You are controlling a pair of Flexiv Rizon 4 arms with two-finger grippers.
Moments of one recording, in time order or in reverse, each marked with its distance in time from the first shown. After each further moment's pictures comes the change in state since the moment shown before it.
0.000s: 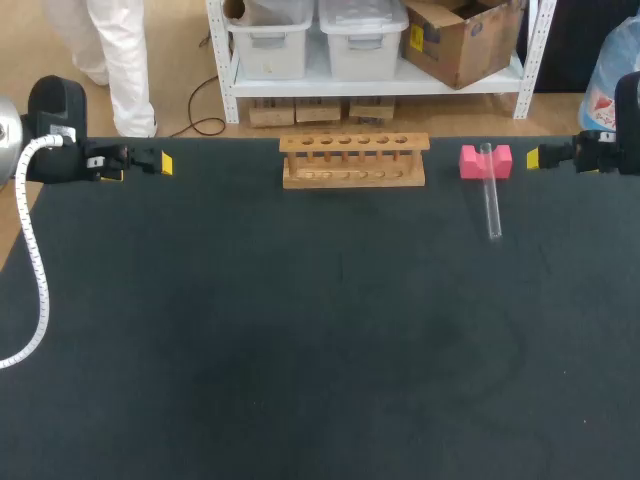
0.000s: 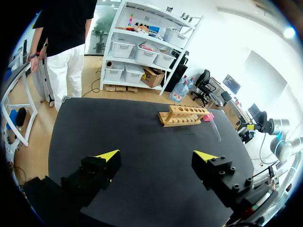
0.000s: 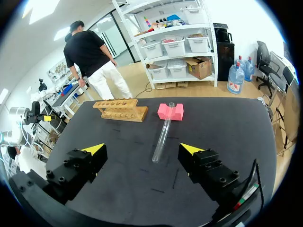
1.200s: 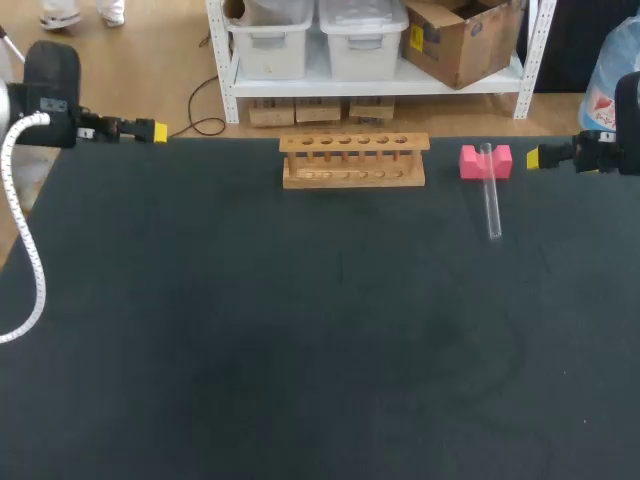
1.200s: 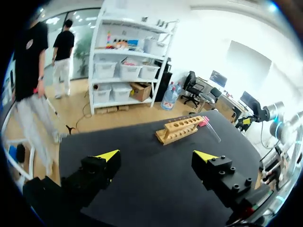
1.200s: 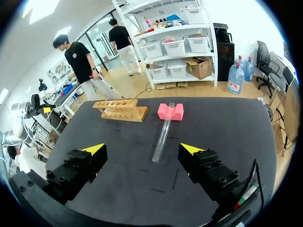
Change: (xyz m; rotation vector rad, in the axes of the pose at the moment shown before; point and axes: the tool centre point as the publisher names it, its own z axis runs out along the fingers) left arm -0.057 0.009 -0.002 0.069 -0.109 0.251; right arm 0.000 0.000 0.000 0.000 0.000 0.000
